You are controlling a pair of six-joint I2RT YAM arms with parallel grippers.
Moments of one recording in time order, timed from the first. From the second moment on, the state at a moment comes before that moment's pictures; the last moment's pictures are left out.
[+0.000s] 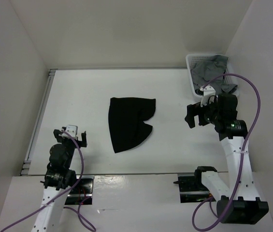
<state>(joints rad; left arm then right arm) -0.10 0.01 0.06 -0.17 -0.07 0.12 -0.07 0.90 1.02 -0.80 -0.37 -0.27</state>
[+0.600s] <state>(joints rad) 0.01 1.19 1.76 -0.84 0.21 0.15 -0.09 0.78 0.99 -0.75 -0.44 -0.24</state>
